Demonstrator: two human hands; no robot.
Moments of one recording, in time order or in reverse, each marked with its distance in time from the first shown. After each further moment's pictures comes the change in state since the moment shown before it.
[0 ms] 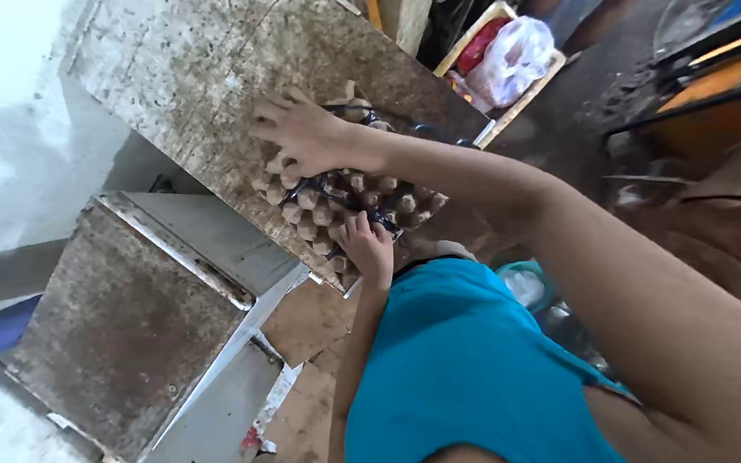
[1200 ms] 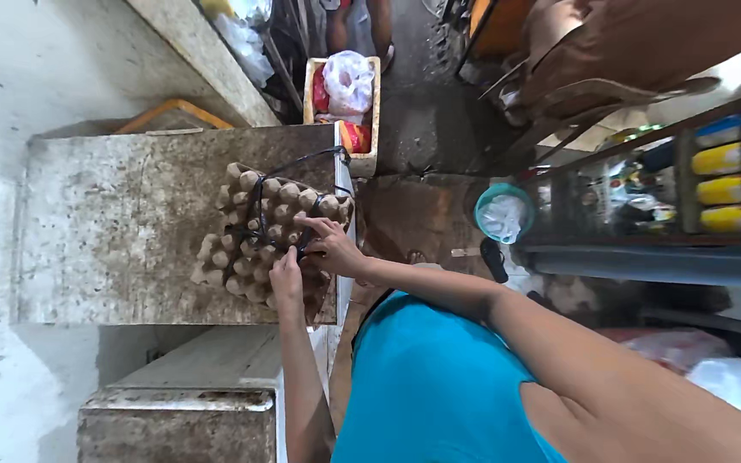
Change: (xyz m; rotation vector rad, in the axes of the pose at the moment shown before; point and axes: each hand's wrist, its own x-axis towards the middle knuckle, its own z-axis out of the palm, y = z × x) left_hand 0.033 -0.036 -0.054 -0.255 -0.483 0.007; right_hand -0.210 -0.108 0.157 0.245 0.836 0.678
